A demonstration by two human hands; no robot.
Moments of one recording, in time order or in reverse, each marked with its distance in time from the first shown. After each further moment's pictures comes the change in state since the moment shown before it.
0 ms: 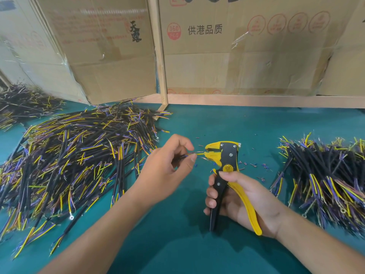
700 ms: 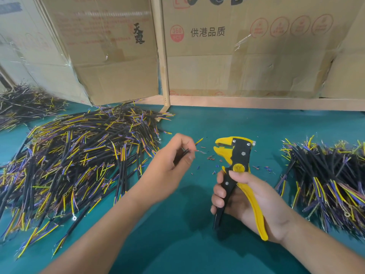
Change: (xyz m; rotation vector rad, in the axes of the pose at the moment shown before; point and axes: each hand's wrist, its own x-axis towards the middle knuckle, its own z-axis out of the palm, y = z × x) left_hand 0.004 -0.005 -0.001 -0.139 -0.053 -0.048; right_hand -0.006 -0.001 0.001 0.015 0.020 -0.109
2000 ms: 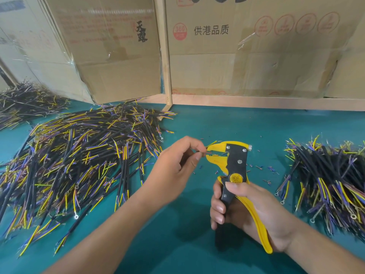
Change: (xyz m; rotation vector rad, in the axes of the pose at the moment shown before) left_hand -0.004 0.008 0.007 0.081 0.062 -0.011; right_hand -0.007 0.006 0.010 -0.125 -0.074 0.006
